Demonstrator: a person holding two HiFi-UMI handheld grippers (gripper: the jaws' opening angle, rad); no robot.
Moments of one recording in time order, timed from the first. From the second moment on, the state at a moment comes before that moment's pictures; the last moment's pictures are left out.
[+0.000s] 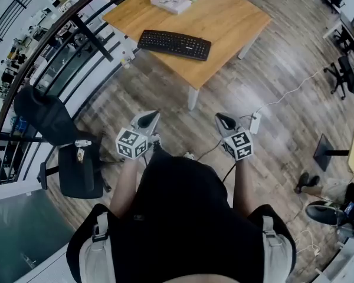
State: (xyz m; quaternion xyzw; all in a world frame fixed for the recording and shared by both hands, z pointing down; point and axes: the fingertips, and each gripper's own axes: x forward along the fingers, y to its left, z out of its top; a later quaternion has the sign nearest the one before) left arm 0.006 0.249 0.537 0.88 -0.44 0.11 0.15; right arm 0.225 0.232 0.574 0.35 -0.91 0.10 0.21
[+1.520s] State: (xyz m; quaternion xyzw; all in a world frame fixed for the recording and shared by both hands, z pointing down) left arm -0.041 0.215 0.557 0.86 -0.47 0.11 0.18; right arm 0.194 0.180 0.586 0.35 -0.90 0.11 0.23
